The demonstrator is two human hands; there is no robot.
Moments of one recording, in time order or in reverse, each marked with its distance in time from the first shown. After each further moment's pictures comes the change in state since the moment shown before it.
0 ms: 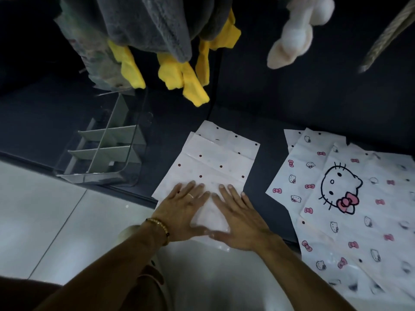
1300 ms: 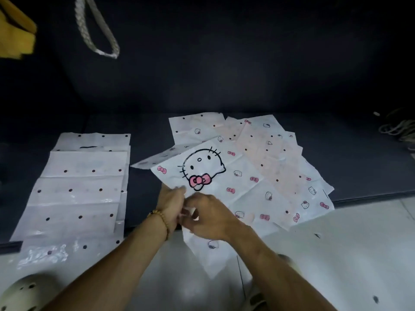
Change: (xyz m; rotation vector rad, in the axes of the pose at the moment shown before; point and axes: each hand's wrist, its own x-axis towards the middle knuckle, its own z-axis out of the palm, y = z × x) left_hand 0.108 0.243 -0.064 -1.734 0.036 -0.631; right_hand -0.156 0.080 -0.055 0.629 0.239 0.330
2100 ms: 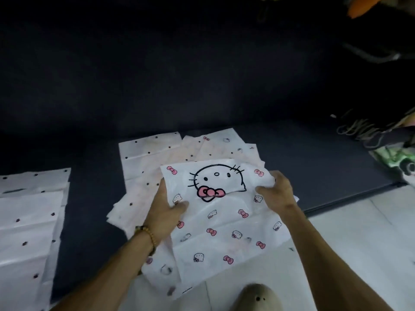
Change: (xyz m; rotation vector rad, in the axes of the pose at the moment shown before) left_hand 0.022 0.006 0.097 0.343 -0.311 0.427; right_hand -0.052 0.199 -0.156 0.434 0.727 0.702
